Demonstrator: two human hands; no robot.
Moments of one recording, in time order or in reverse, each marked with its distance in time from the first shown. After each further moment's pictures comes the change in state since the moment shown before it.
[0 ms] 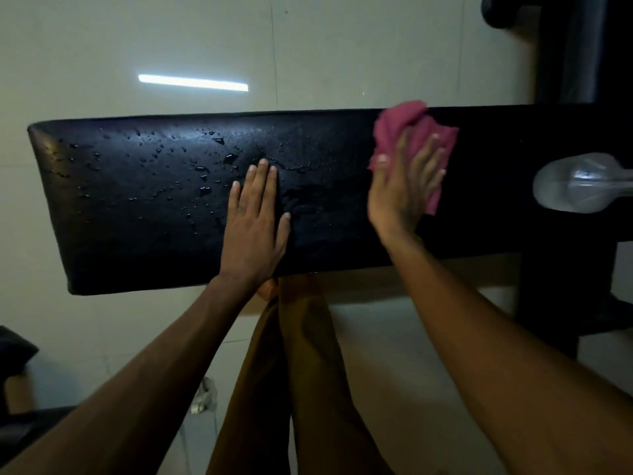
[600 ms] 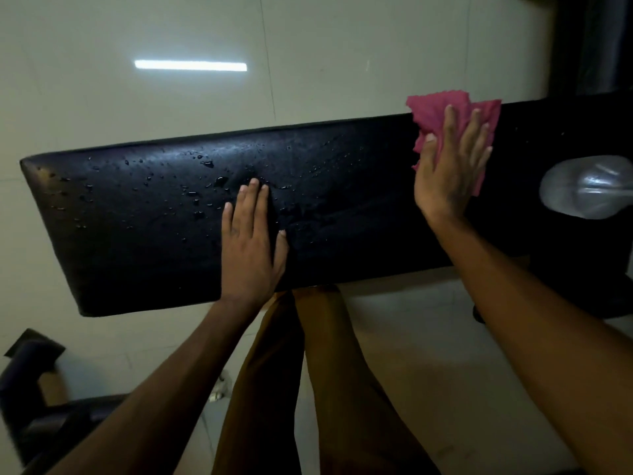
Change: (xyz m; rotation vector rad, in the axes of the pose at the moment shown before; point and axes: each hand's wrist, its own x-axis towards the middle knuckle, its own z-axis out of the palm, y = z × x) left_hand 0.006 0.011 -0.009 -0.013 -0.028 -0.081; right_hand 0.070 0.045 -0.028 -0.012 0.028 0.003
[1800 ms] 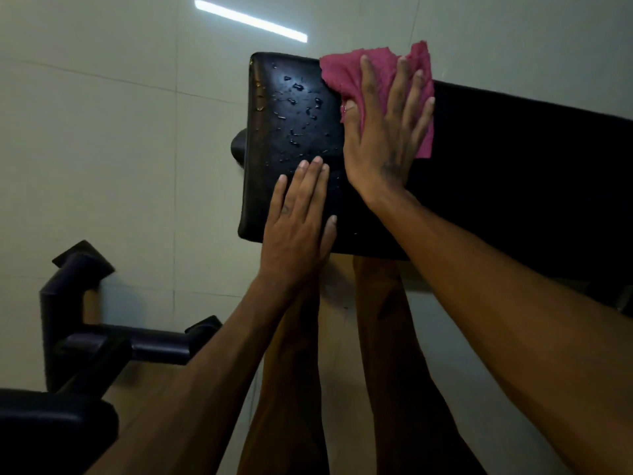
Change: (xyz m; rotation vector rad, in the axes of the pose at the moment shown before) left_hand -0.086 -0.192 -0.036 0.050 0.204 0.035; right_hand -0.188 -0.320 0.111 -0.162 -0.074 -0.454
